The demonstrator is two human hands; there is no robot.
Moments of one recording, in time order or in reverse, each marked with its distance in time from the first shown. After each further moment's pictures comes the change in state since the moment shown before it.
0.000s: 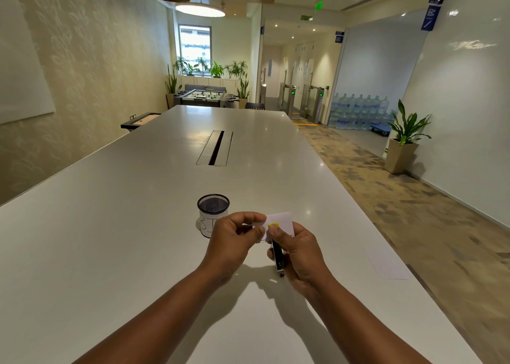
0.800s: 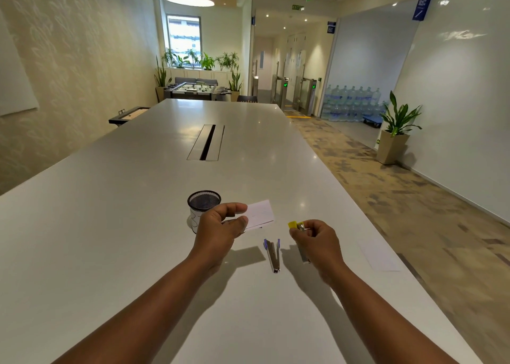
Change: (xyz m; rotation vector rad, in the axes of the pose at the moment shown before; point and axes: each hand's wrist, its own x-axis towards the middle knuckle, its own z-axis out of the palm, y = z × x) left_hand 0.027 -0.015 -0.006 -0.048 0.049 -0.099; right_hand 0.042 0.016 -0.083 -0.610 0.382 -0.027
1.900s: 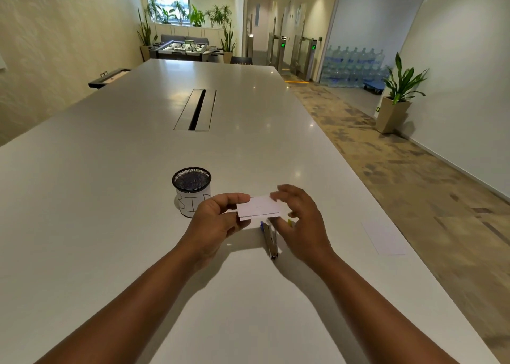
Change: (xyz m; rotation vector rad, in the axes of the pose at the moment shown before) left_hand 0.016 -0.018 0.004 -0.150 -0.203 -0.197; right_hand 0.008 0.005 0.029 -0.287 -0.093 -0.626
